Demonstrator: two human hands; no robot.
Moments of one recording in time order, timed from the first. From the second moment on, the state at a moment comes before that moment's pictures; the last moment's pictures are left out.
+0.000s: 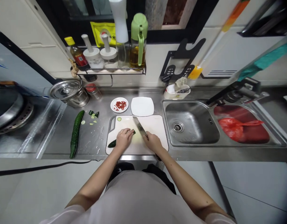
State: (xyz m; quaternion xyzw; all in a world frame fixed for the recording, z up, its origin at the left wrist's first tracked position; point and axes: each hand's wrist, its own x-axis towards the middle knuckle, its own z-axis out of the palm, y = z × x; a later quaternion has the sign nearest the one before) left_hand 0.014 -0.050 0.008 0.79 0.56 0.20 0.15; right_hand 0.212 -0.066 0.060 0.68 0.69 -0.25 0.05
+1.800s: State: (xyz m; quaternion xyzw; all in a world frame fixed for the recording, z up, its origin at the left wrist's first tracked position) left_hand 0.012 -0.046 -0.001 0.81 0.53 0.23 0.11; right_hand 0.204 -0.091 0.082 0.63 0.69 -0.31 0.14
